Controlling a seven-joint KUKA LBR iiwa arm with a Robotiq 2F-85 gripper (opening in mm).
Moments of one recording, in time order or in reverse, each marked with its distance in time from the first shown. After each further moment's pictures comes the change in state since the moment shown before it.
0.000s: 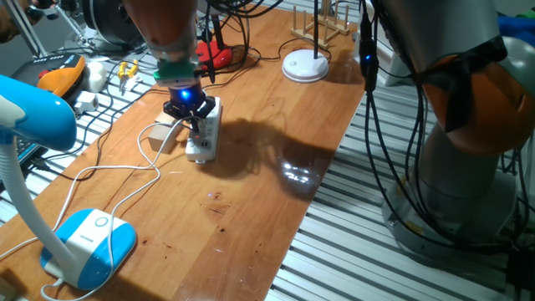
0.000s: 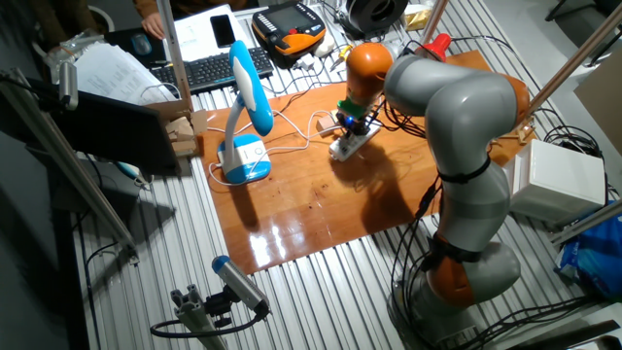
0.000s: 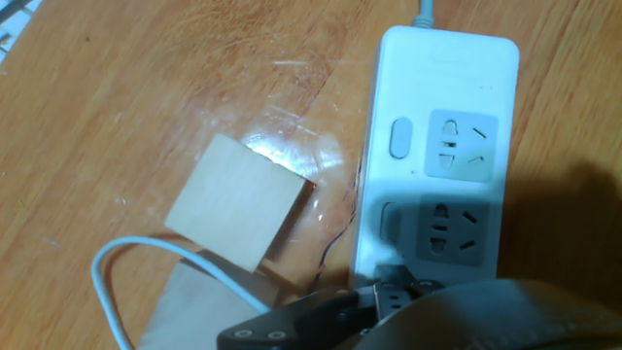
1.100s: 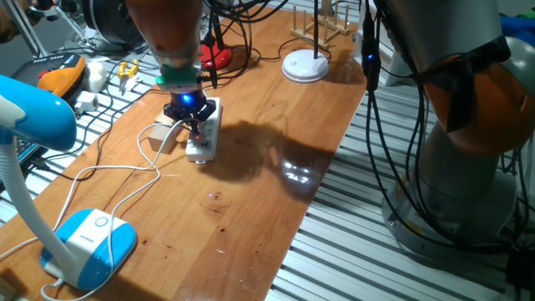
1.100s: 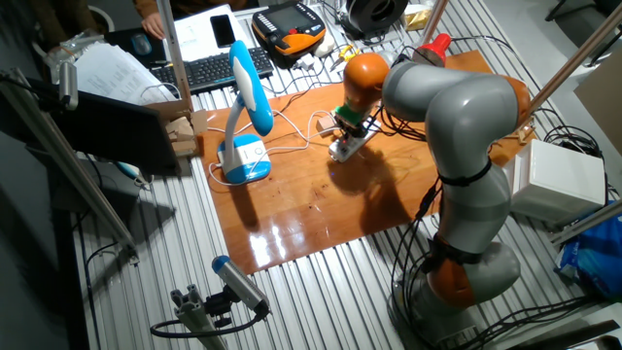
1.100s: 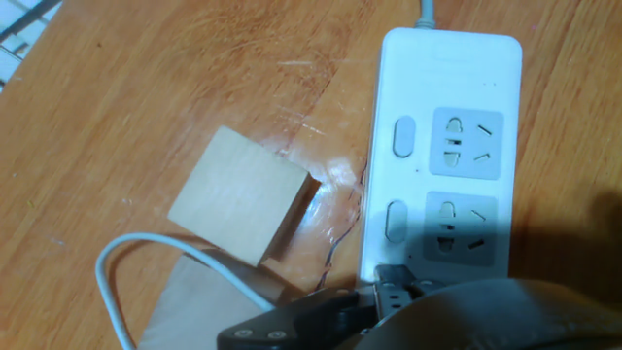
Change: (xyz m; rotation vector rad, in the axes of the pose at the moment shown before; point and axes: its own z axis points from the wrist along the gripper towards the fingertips) arm 0.003 0.001 0.007 -0.021 0.016 0.003
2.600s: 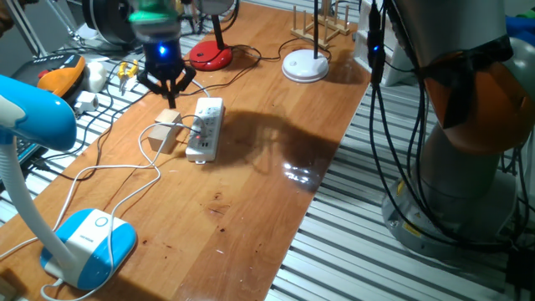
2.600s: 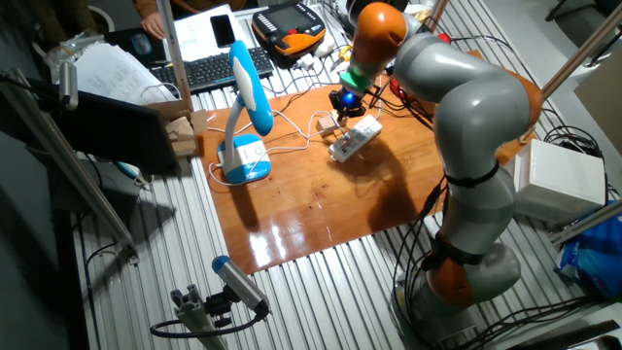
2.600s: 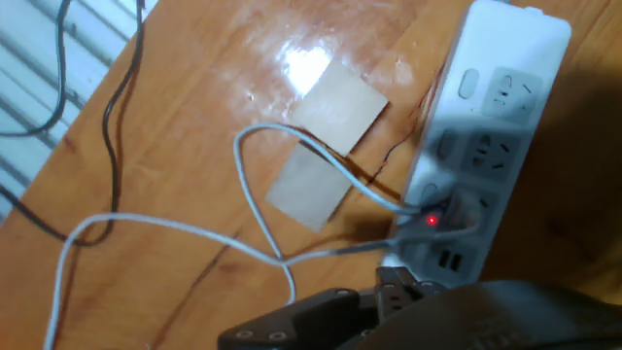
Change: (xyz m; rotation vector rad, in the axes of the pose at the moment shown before) arm 0.021 0.035 -0.122 -0.054 0.231 -0.157
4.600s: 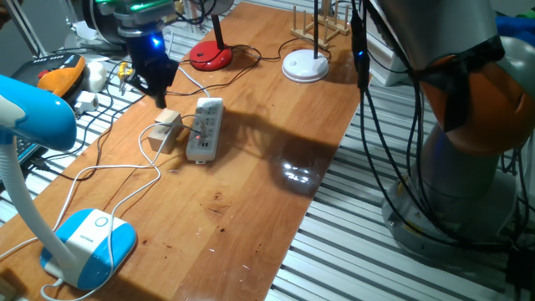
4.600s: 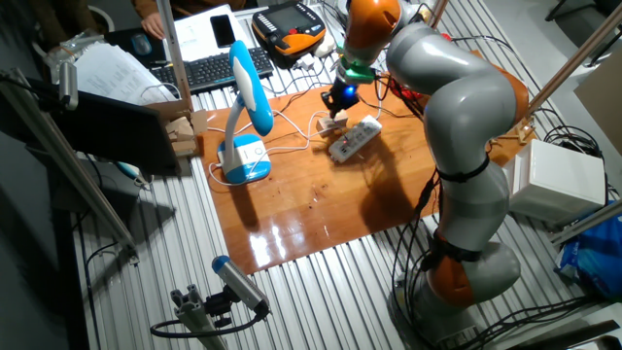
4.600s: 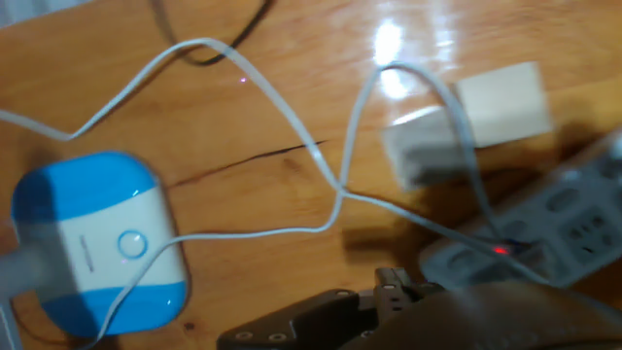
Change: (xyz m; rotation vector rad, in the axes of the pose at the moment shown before) arm 0.029 0.040 -0.001 -0.012 0.083 -0.671
